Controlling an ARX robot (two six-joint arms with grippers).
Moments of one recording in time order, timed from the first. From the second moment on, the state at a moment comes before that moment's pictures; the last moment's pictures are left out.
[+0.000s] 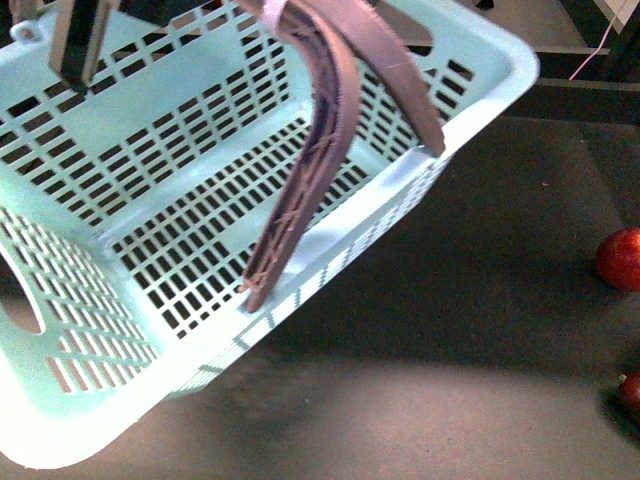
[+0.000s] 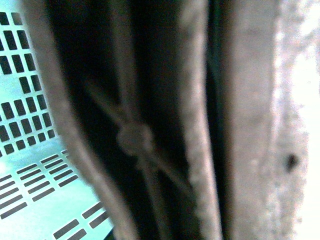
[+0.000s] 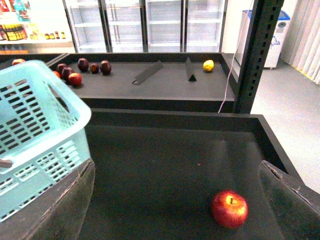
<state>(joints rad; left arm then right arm) -0.39 1.60 0.98 0.14 0.24 -1.15 0.00 0.00 0.02 0.00 0.00 0.00</state>
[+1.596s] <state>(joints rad) -0.60 1.63 1.10 0.10 0.23 -1.09 -0.22 0.60 0.19 -0.02 0.11 -0.08</state>
